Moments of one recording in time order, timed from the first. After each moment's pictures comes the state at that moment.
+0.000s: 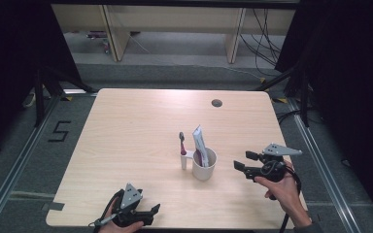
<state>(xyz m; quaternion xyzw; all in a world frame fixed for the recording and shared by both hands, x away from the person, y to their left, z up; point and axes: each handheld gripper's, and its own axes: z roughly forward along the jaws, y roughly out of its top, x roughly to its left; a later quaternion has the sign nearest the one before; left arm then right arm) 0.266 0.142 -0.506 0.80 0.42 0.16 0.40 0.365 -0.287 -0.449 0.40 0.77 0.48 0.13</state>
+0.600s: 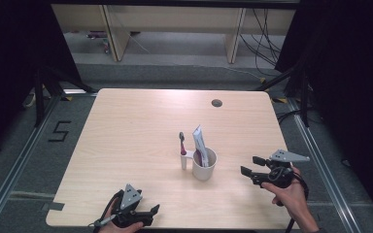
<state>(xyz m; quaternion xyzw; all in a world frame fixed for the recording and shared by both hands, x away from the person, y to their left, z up) 0.264 0.144 -0.508 0.80 0.41 0.16 0.40 0.353 -0.306 -0.460 0.41 0.77 0.48 0.13</state>
